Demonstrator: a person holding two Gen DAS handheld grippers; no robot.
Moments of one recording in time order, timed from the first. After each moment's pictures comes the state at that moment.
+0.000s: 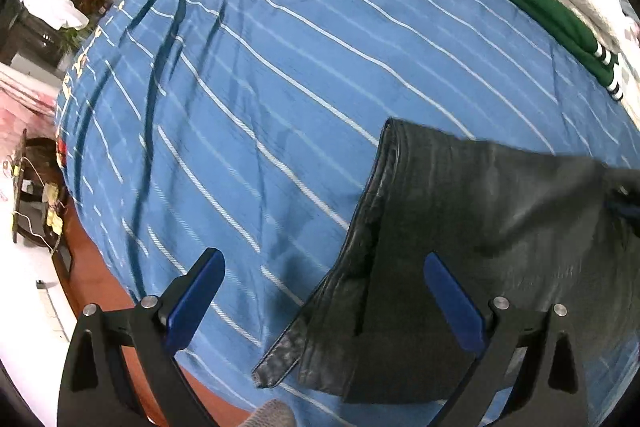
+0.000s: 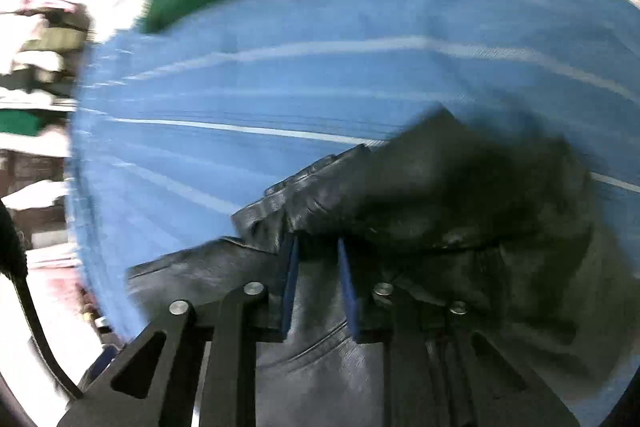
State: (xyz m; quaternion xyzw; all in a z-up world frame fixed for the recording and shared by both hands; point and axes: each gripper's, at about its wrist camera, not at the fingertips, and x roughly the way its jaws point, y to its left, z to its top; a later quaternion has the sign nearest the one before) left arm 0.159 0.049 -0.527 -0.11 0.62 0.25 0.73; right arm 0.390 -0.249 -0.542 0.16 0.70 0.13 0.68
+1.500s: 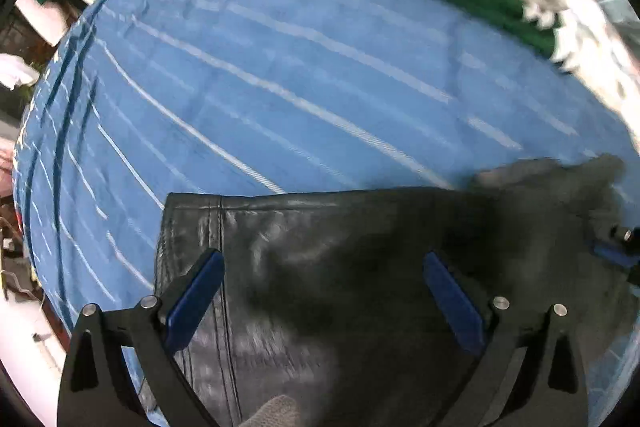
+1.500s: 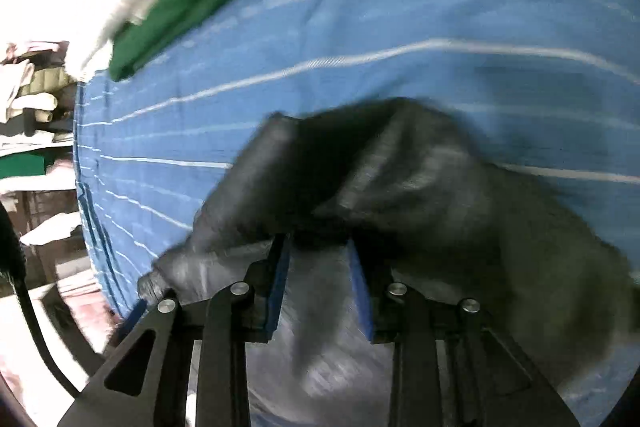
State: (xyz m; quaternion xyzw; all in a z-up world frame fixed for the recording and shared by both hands) left arm 0.268 -0.041 -0.539 -0.09 0.61 0.15 0.77; right arm 0.369 -0.357 -0.504 0.23 0.68 0.12 0.69
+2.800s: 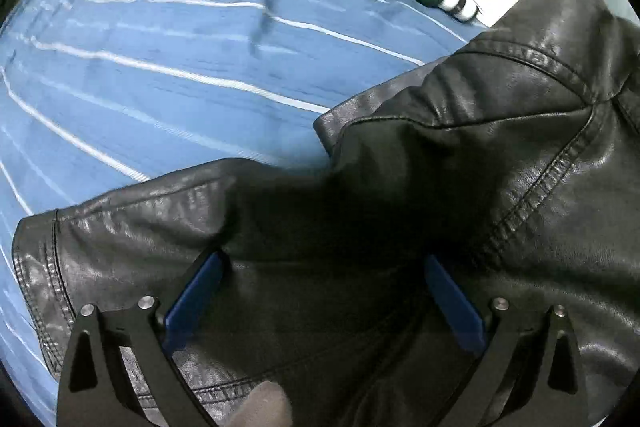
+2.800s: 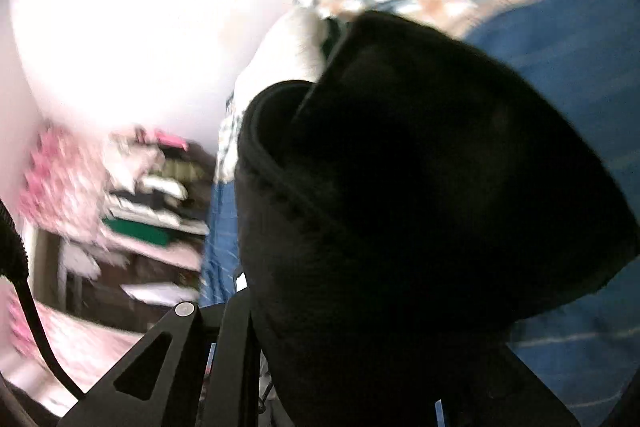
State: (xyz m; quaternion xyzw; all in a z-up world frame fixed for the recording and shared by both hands) left arm 0.337 -0.071 -0.618 -0.12 0.62 0.00 0.78; right arm 0.340 -0.365 -0.429 0.35 0.47 0.23 0.78
